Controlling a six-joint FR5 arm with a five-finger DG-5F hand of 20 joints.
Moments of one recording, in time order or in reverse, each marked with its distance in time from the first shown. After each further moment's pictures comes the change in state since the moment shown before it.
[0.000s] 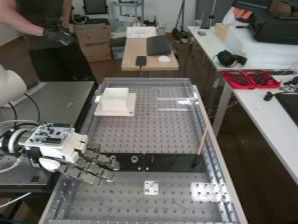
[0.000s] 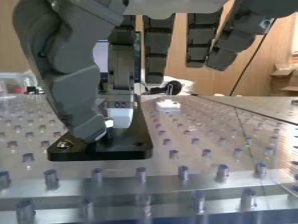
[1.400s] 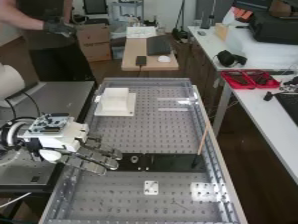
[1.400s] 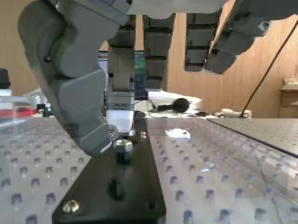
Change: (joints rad) arm 0.001 0.047 0.008 0.016 -0.036 0.023
